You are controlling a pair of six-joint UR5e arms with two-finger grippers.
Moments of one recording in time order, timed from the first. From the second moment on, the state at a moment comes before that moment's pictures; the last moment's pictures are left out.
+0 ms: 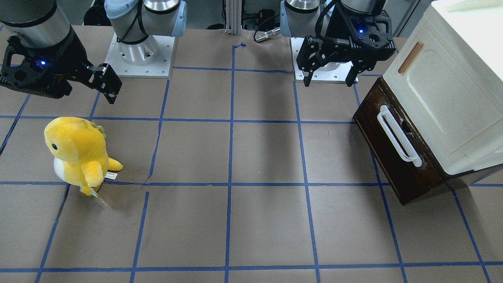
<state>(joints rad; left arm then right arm) -1.64 -1.50 -1.55 -1.56 1.55 -0.14 1.51 -1.53 1.48 -1.44 -1.63 0.11</state>
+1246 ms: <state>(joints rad) -1.65 -1.49 -1.58 -1.57 1.55 -0.16 1.51 -1.53 1.48 -1.44 -1.63 0.11</state>
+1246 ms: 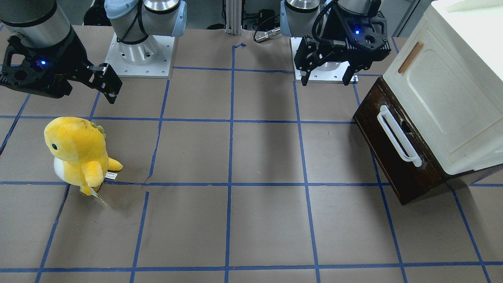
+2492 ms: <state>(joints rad) -1.74 -1.68 -1.85 -1.62 1.99 -0.29 1.51 -1.53 1.48 -1.44 -1.63 0.11</state>
